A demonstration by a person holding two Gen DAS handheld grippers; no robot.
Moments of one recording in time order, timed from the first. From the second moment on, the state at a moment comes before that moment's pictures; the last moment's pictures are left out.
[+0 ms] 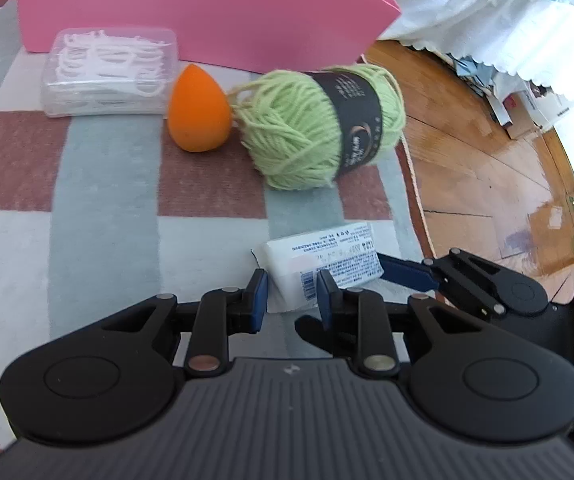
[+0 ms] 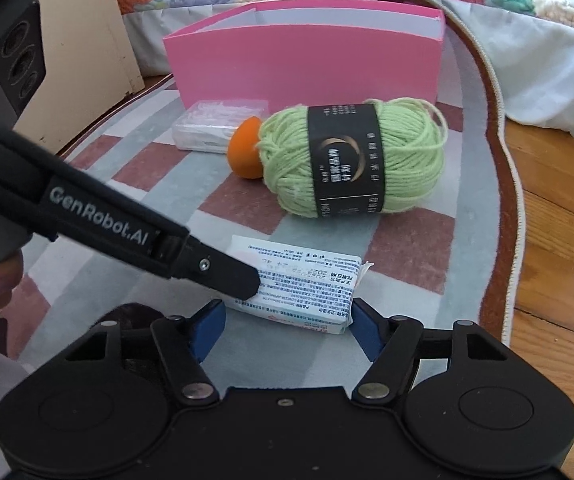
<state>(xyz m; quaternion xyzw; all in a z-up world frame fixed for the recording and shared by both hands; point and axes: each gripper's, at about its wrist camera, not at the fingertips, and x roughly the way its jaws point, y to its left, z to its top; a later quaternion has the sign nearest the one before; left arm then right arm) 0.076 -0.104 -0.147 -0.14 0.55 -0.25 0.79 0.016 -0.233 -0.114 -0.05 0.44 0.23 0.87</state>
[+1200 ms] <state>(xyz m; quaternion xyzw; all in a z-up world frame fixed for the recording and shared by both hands) 0.050 -0.075 -0.089 -0.06 0.50 -0.20 0.84 0.005 -0.193 -0.053 -0.09 0.41 0.26 0.87</state>
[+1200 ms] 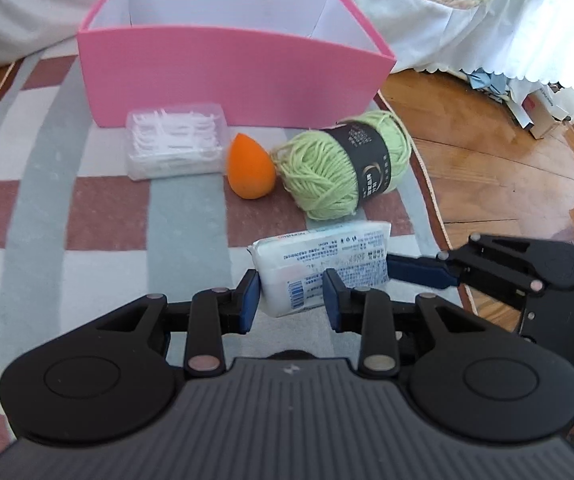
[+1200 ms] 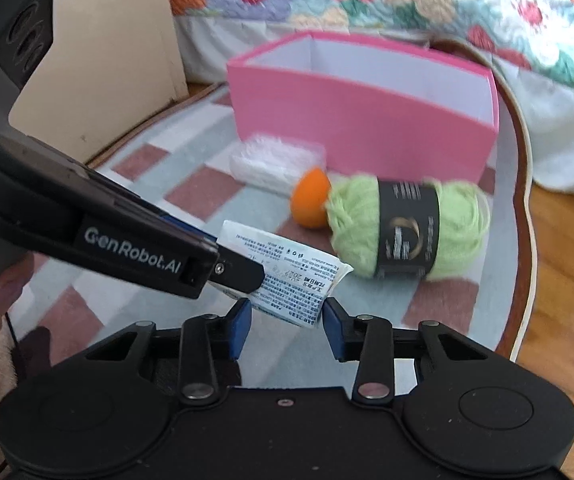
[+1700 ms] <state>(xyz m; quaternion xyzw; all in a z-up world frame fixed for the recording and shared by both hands) 0.058 -0.039 -0.038 -0.14 0.49 -0.18 0.84 0.018 -0.178 -0.006 -0.11 0.37 0.28 0.88</state>
